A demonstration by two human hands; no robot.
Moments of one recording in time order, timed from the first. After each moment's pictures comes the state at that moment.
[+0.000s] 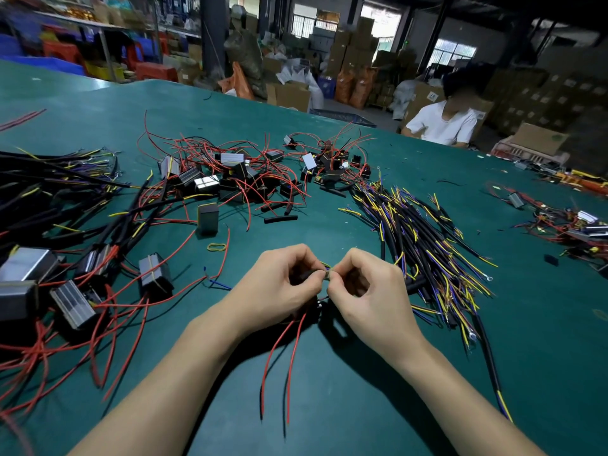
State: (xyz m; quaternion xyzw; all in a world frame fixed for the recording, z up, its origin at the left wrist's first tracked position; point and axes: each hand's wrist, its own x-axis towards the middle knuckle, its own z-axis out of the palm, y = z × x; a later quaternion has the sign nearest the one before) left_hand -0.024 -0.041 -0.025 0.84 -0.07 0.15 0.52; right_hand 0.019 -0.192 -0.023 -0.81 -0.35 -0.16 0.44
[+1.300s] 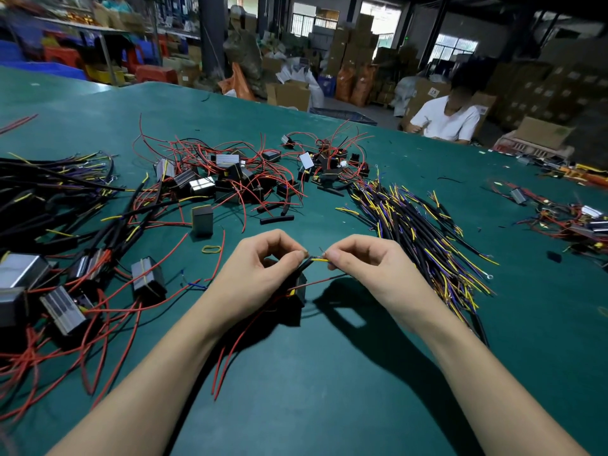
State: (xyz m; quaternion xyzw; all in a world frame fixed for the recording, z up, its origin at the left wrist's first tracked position) left_hand -0.022 -0.028 -0.022 0.77 0.00 0.16 0.62; right_hand 0.046 -0.204 0.000 -0.75 -0.32 0.09 0.57
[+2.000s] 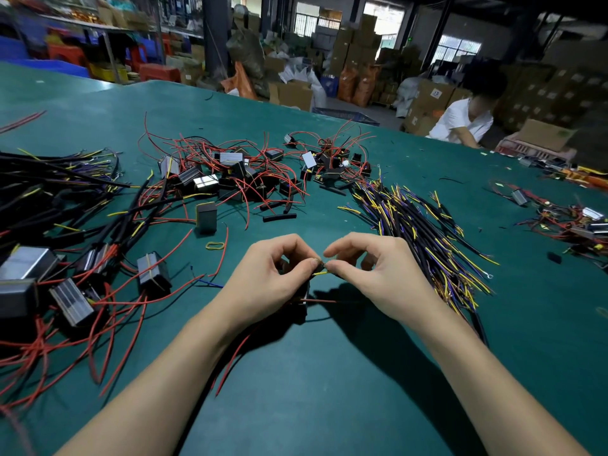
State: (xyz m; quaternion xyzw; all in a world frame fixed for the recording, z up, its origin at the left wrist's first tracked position) left_hand -0.027 -0.039 -0.020 0.81 -0.05 0.19 0.56; right_hand 0.043 -0.205 0.004 -0.82 -0.38 -0.05 0.41
